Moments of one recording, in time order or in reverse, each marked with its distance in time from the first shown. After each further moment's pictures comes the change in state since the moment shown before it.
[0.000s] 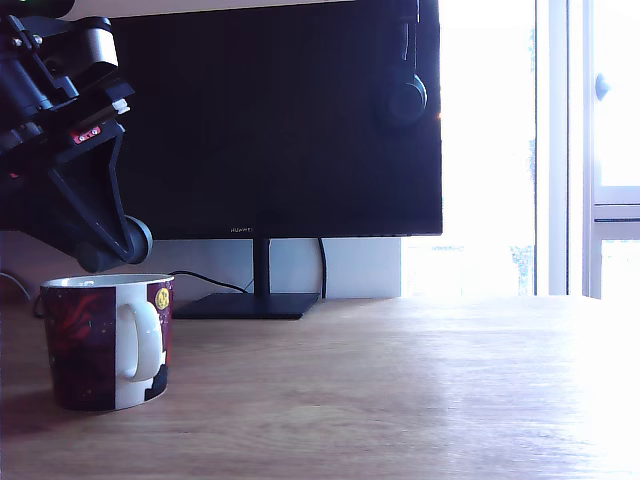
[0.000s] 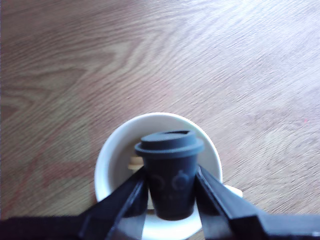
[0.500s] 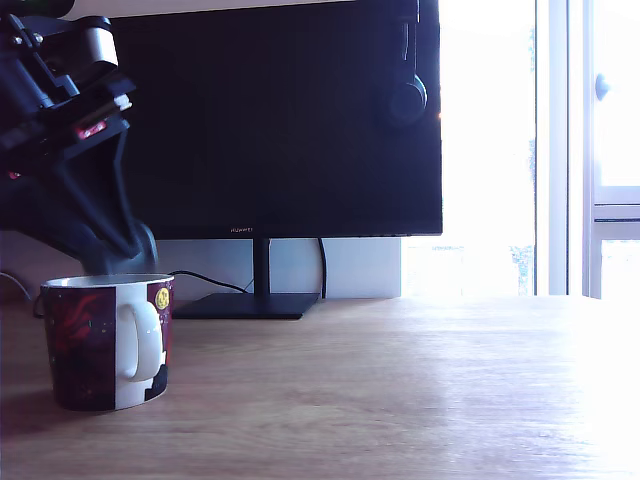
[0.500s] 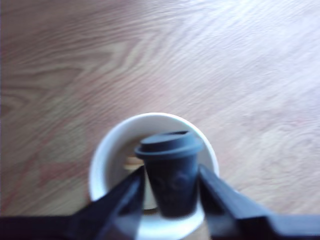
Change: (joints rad) arm 0.000 0.000 0.000 0.002 0.031 -0.014
